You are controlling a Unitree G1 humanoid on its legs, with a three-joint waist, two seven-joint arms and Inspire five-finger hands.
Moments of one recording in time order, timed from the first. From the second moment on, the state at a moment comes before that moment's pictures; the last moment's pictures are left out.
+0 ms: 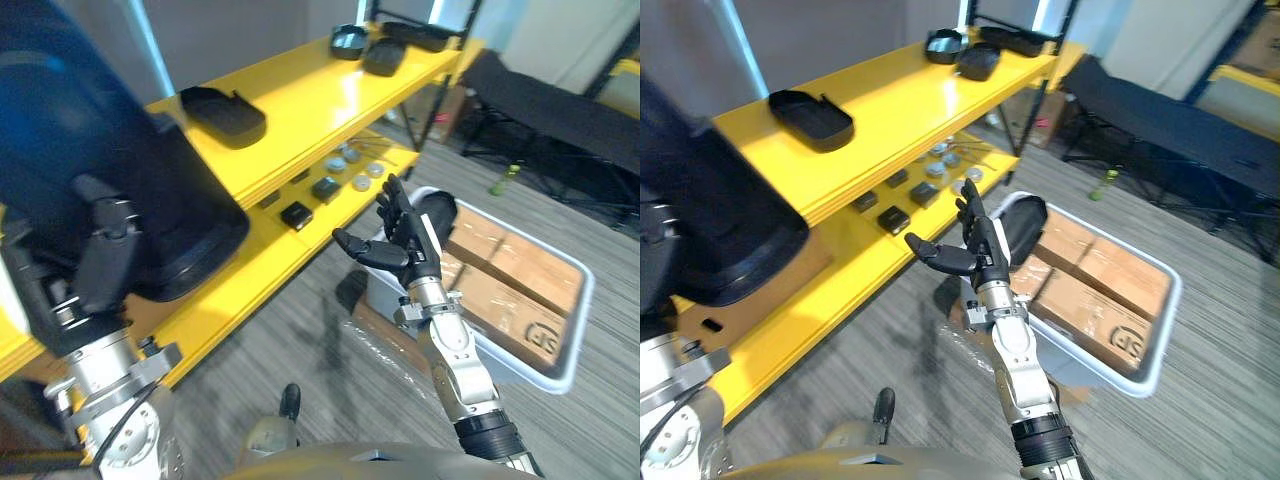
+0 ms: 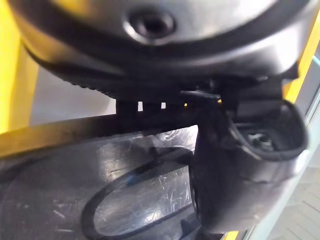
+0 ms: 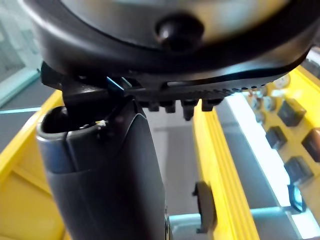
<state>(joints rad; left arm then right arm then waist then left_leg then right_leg) 0.41 -0.01 0.17 -0.63 -0.06 -0.35 0.23 0.01 -0.10 0.18 -0.04 0.18 -0.13 -0.02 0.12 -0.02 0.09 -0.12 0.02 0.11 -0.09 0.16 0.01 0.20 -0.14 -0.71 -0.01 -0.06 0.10</state>
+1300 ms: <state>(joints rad) 0.36 0.11 -0.06 -0.54 -0.24 -0.33 0.04 0.00 -0.12 0.33 -0.09 0.16 -0.23 -0.06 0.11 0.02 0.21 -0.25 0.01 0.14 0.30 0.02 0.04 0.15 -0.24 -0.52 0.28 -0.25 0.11</state>
